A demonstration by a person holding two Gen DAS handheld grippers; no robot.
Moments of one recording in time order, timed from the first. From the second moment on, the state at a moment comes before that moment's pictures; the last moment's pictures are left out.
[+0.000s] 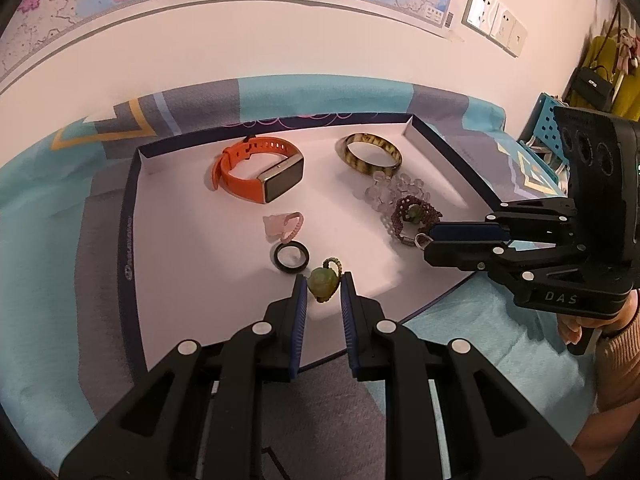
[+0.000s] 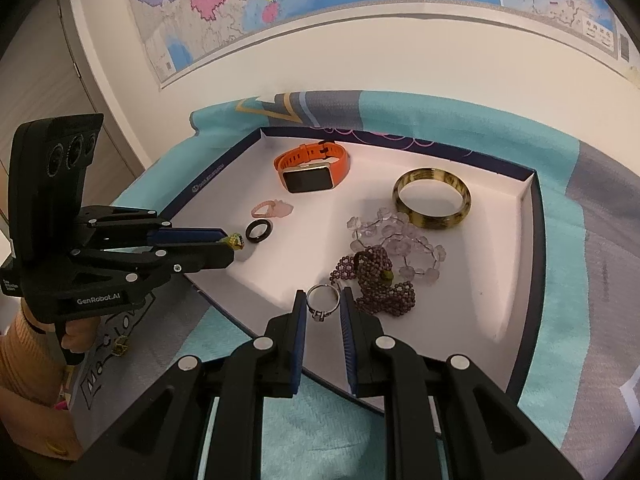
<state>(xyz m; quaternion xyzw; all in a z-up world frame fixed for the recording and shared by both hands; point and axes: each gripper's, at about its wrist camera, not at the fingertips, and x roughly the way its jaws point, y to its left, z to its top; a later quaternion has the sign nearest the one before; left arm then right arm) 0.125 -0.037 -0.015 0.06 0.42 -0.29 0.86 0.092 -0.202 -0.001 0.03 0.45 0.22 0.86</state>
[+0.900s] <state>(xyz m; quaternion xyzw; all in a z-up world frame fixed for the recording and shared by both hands) 0.125 -0.023 -0.014 0.03 0.41 -0.31 0.86 0.103 -0.209 0.005 -0.01 0.45 0.19 0.87</state>
